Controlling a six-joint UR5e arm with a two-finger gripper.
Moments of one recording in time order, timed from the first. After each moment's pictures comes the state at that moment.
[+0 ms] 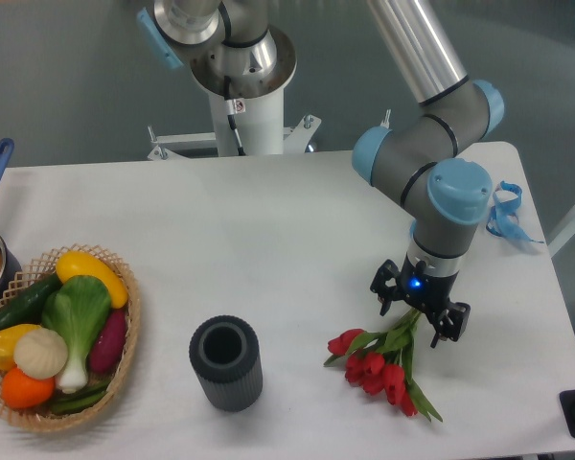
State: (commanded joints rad) arm 2.69 -2.13 -1.61 -0.80 1.35 1.35
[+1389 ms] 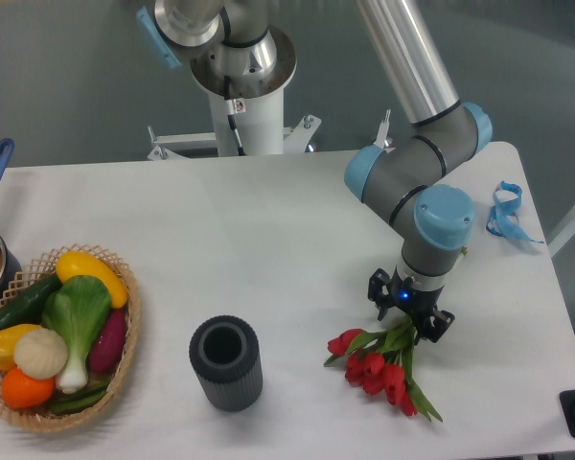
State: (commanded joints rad) arm 2.66 -2.16 -1.62 -0.79 1.43 1.34
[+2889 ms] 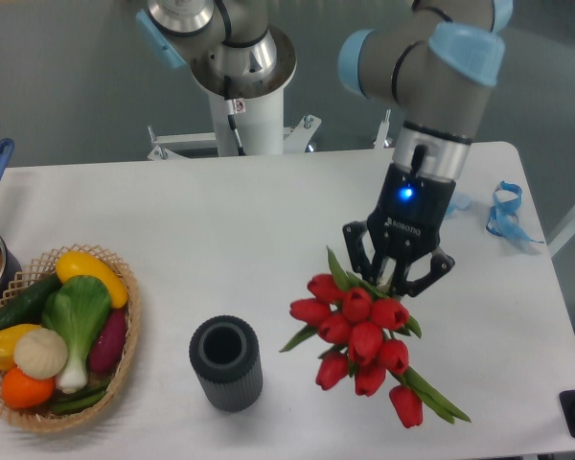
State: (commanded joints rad) arm 2.72 -1.84 -1.56 -0.79 0.67 1.02
